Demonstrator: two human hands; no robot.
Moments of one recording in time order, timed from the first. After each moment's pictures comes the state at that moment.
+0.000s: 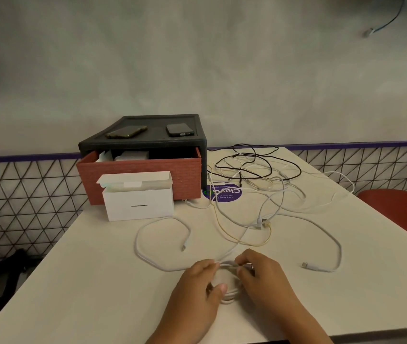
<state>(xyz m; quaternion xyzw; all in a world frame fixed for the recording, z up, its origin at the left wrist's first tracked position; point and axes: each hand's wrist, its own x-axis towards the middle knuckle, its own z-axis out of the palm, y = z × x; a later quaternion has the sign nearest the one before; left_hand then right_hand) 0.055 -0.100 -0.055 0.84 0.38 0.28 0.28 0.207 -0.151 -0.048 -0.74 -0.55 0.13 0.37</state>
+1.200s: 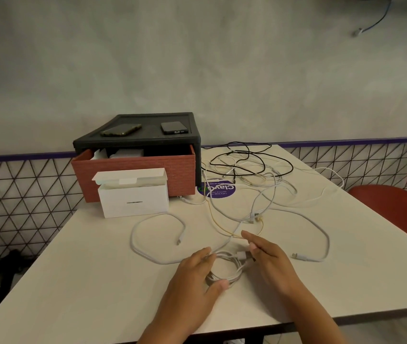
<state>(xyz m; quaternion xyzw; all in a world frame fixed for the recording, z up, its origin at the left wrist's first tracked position) 0.054 -0.100 -0.062 0.87 0.35 0.26 0.24 0.232 -0.158 -0.050 -0.68 -0.47 0.25 0.50</state>
